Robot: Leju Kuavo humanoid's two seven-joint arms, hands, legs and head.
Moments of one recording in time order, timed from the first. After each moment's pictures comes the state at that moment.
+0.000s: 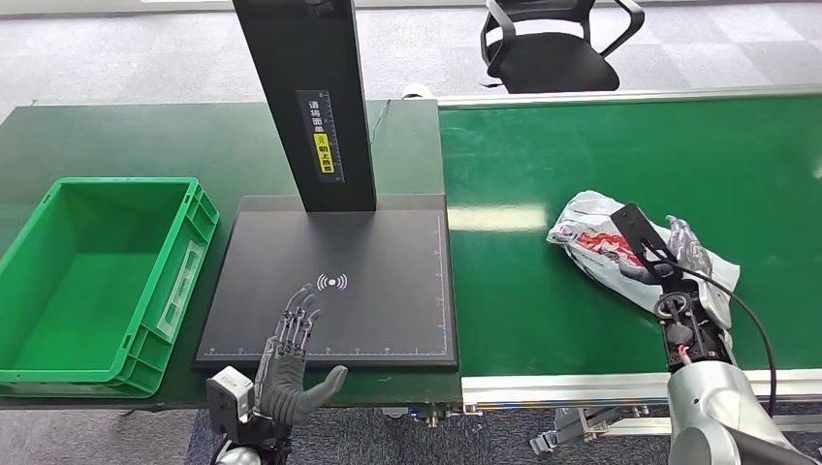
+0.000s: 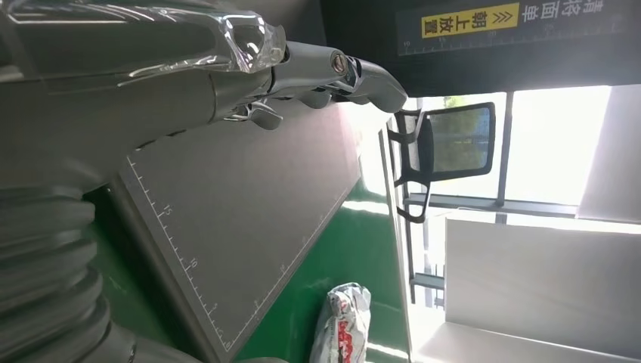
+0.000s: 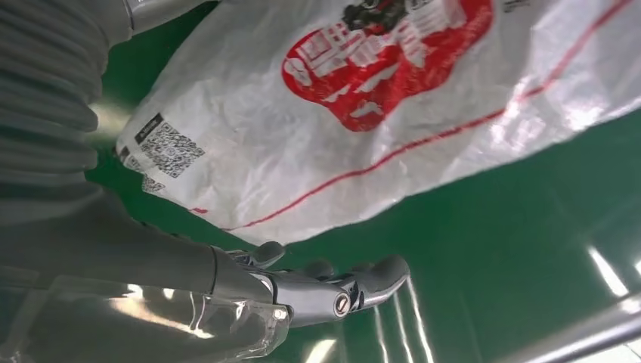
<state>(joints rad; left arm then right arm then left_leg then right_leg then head) 0.01 -0.25 -0.04 -1.20 -0.22 -0.27 -0.56 -0.70 -0.20 -0.29 -0.42 1.03 -0.03 0.02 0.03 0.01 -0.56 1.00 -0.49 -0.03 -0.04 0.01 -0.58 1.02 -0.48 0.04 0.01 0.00</state>
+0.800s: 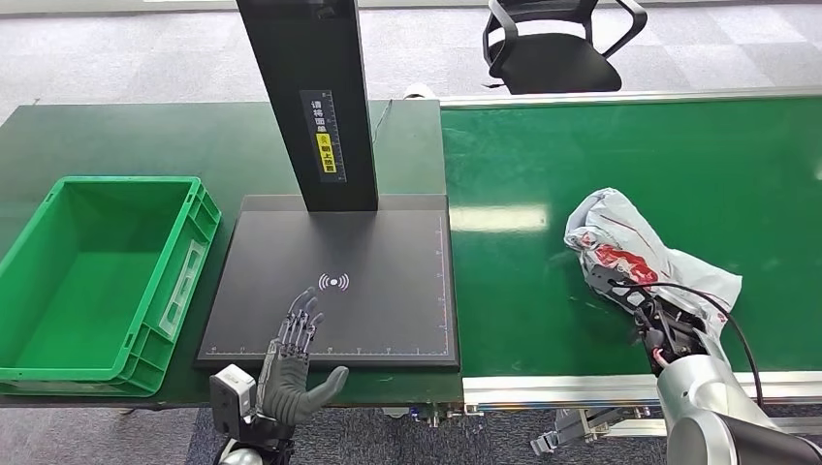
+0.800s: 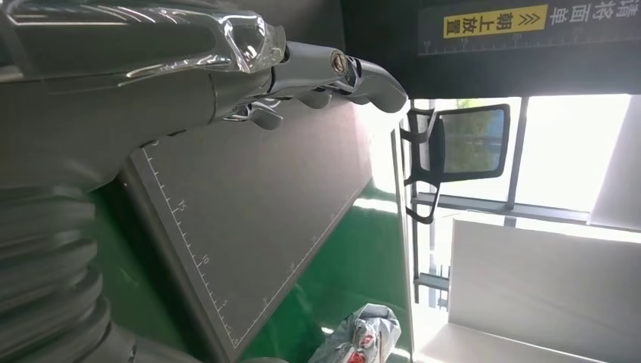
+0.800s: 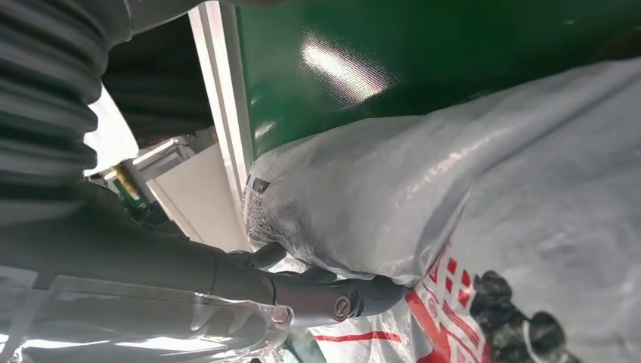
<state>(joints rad) 0.01 -0.24 -0.04 -1.17 -0.18 -0.26 -0.54 -0.74 -0.19 -0.20 -0.28 1.34 0.35 0.52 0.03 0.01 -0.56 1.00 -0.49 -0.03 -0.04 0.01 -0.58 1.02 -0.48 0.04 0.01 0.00</state>
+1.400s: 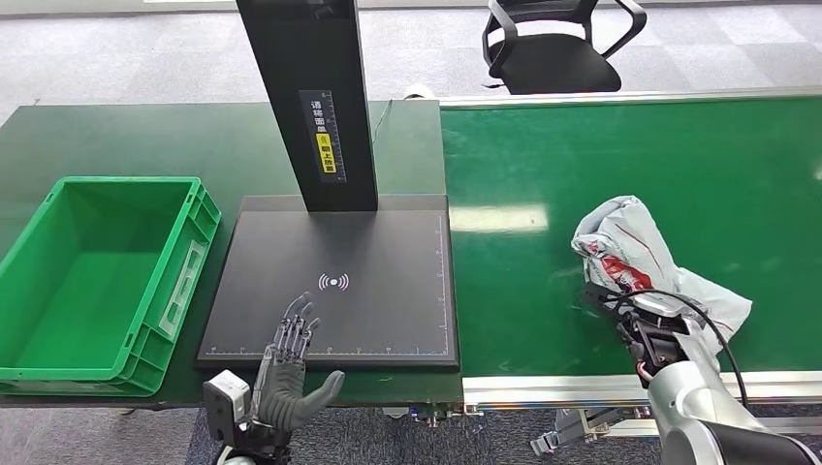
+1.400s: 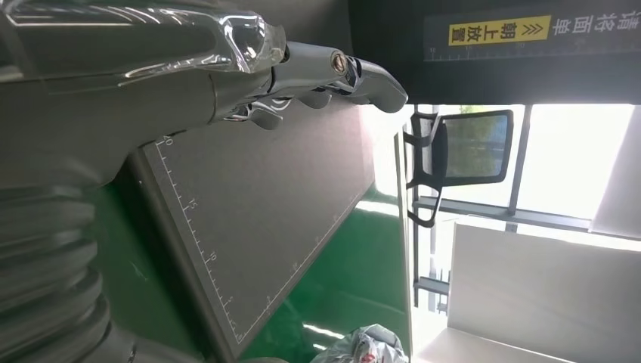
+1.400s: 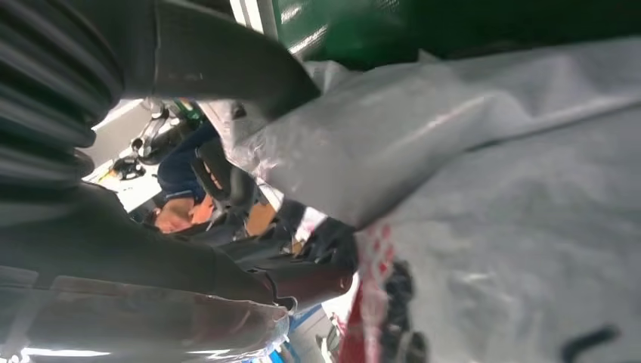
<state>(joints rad) 0.05 -0.24 -0.04 -1.22 -0.17 -0.26 -0.52 -0.71 -0.17 -0.09 -0.26 1.50 0.35 0.56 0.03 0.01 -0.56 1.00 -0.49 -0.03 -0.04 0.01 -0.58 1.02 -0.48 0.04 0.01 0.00</state>
